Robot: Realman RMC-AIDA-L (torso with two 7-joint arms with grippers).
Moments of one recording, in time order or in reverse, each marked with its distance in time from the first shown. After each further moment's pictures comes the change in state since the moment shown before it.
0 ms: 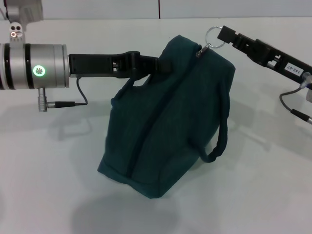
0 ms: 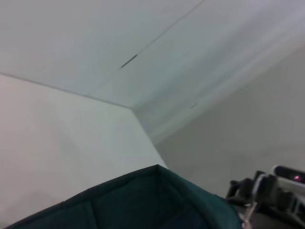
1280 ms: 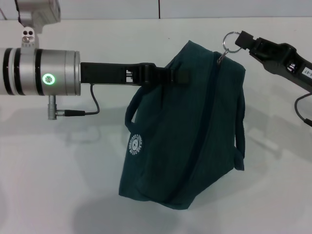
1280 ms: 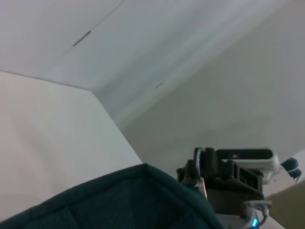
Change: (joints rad) left arm -0.002 -0.019 0.067 -0.002 -0.056 0.067 0.052; right arm -0.027 -0.014 0.015 0.069 0.034 -0.028 0.199
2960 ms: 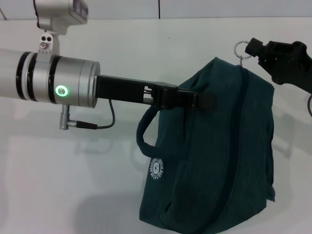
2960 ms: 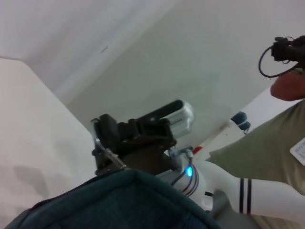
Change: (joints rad) left arm -0.006 -0.003 0.190 -0.002 -0.134 0.077 0.086; right arm 0.009 -0.047 0.009 0.038 -0.036 0.044 0.320
